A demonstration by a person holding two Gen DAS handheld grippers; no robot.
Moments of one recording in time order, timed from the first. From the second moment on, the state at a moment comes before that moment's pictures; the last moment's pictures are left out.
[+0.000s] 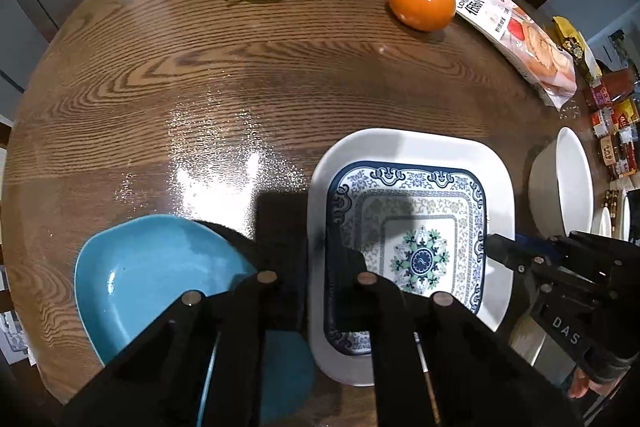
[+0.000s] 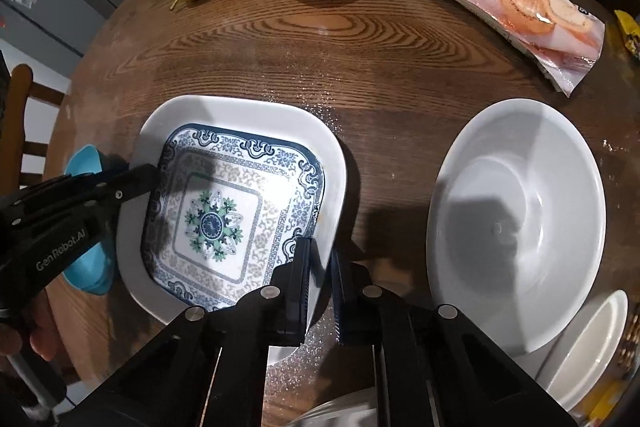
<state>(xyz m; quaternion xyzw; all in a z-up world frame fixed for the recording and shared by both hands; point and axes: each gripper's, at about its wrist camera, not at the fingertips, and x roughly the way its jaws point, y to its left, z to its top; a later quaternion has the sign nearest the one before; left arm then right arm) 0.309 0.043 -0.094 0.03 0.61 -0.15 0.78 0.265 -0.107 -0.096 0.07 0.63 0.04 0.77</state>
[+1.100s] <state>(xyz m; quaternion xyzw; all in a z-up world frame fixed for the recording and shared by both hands) 0.087 0.070 -0.013 0.01 0.53 -0.08 0.84 0.069 -0.105 -0.023 0.12 0.55 0.15 0.81</state>
